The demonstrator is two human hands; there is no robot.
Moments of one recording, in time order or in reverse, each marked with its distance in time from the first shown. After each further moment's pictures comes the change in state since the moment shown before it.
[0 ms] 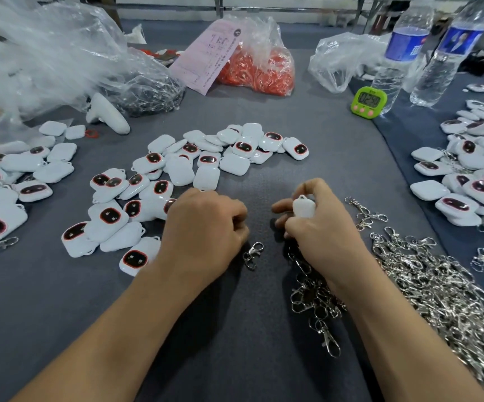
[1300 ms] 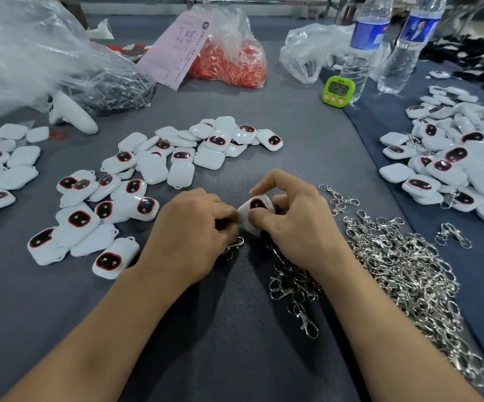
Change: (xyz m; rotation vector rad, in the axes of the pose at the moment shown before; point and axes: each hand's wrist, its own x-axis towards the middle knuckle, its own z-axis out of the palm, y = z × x) left_hand -0.001 0.003 0.007 -0.232 -0.103 0.123; right_hand -0.002 0.005 -0.009 -0.222 -0.019 -0.170
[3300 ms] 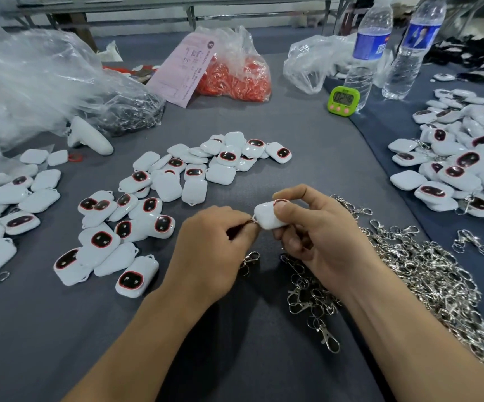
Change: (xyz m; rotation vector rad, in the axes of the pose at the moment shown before) left_hand 0.000 0.006 0.000 -0.234 0.073 -0.103; right_hand 0.001 -0.013 -0.003 0.807 -0.034 0.327
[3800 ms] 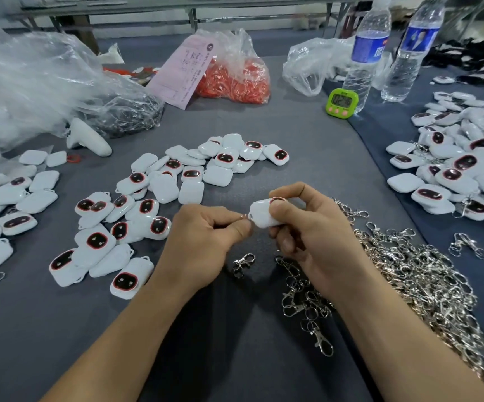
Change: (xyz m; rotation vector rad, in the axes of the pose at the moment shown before) left_hand 0.007 -0.002 -0.005 -0.371 -0.051 -0.216; right_hand -0.001 0.002 0.003 -0.004 0.002 -0.065
